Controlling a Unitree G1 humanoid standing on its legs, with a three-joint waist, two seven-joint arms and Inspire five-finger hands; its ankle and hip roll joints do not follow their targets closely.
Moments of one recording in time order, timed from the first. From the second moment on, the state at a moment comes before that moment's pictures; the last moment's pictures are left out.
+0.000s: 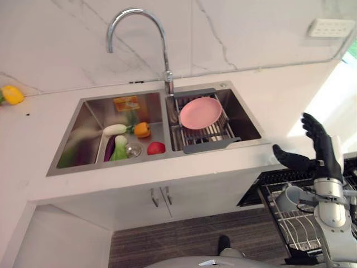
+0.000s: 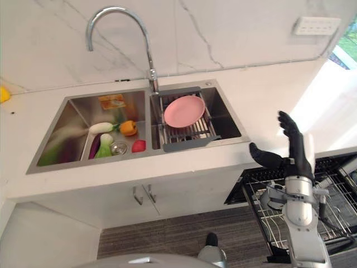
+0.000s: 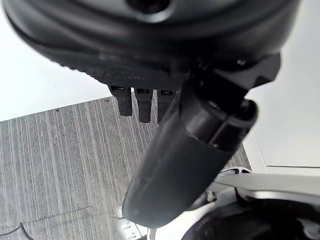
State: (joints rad) left arm 0.21 0.17 -0.06 1.26 0.09 0.03 0.09; right arm 0.23 -0.55 -0.19 -0.18 -0.01 -0.11 -0.17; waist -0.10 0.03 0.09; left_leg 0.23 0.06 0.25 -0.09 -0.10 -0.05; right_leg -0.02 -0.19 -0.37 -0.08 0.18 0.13
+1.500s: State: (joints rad) left arm 0.16 0.24 -0.10 1.20 0.13 -0.01 0.06; right arm -0.23 -0.95 0.22 0.23 -0.33 -0.17 -0.06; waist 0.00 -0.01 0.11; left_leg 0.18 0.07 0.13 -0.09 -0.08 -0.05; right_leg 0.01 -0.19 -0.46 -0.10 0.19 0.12
